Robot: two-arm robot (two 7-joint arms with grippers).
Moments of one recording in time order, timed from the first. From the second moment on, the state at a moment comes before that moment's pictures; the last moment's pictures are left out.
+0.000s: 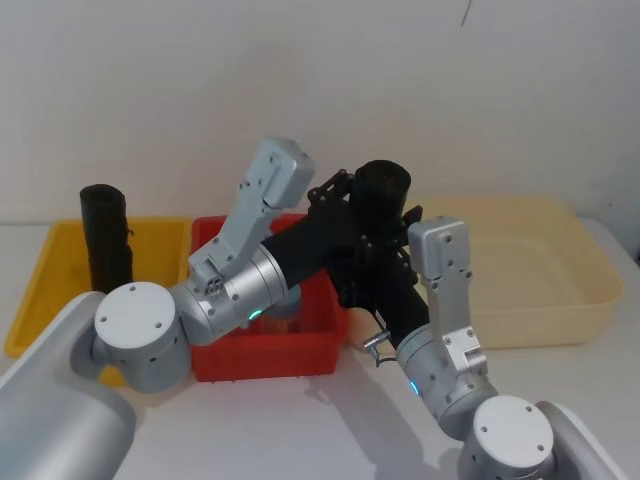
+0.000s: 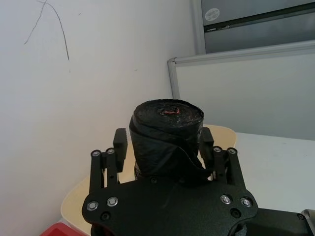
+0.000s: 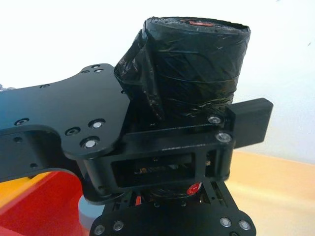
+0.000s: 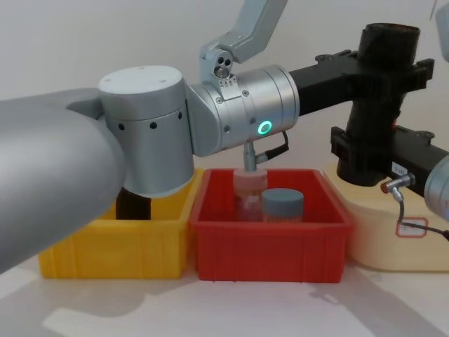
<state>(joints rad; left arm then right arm) -0.71 0.01 0.60 -1.09 -0.32 -0.18 -0.59 0.23 0.14 -0.29 -1.50 0.08 -0.05 0.03</state>
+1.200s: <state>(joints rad) -0.71 0.01 0.60 -1.09 -0.32 -0.18 -0.59 0.33 0.12 -0.11 -1.38 0.11 0.01 -0.07</state>
